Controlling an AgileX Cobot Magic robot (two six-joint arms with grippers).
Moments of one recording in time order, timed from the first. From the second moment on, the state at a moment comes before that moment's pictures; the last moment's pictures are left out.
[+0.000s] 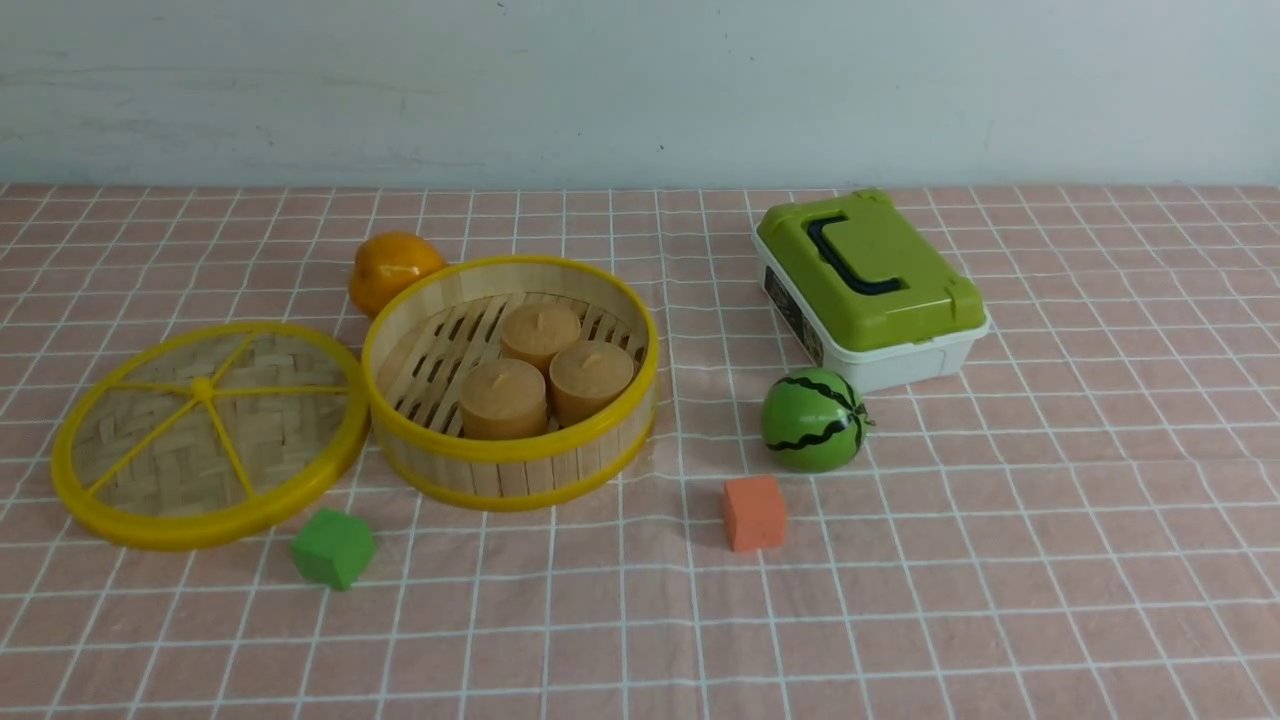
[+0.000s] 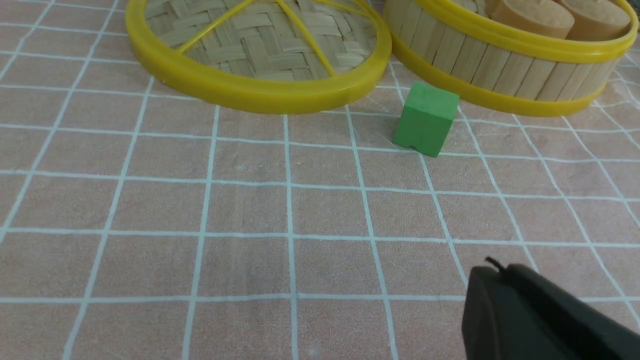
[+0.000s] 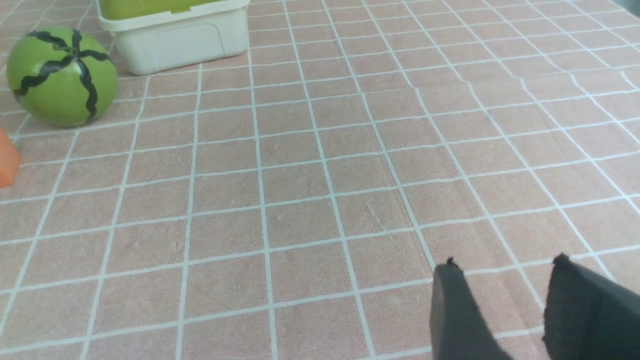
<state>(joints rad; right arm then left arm) -0.11 -0.01 0.02 0.01 0.39 0.10 -0.11 -0.01 0.03 0.00 0.39 -0.21</state>
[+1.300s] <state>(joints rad) -0.11 -0.01 0.02 0.01 0.39 0.10 -0.11 -0.01 0.03 0.00 0.40 -0.21</state>
